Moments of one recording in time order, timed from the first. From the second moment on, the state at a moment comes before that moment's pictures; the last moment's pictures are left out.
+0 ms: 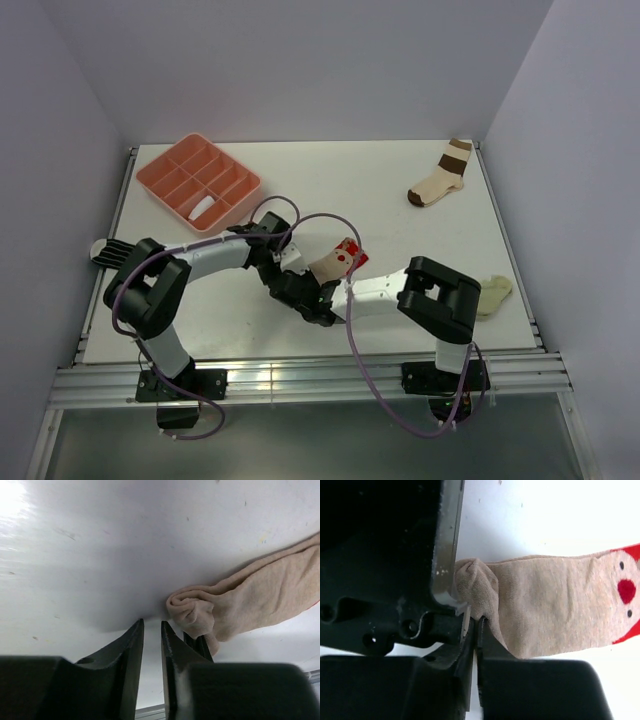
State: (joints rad) left arm -0.65 1.72 0.99 -0.48 0.08 -1.01; right arm 1.17 1.81 0.93 -0.05 0.61 0.40
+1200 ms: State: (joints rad) left arm -0.64 1.35 0.65 -0.26 0.03 -1.12; right arm 0.64 2.02 0.51 1.08 -0.75 1.15
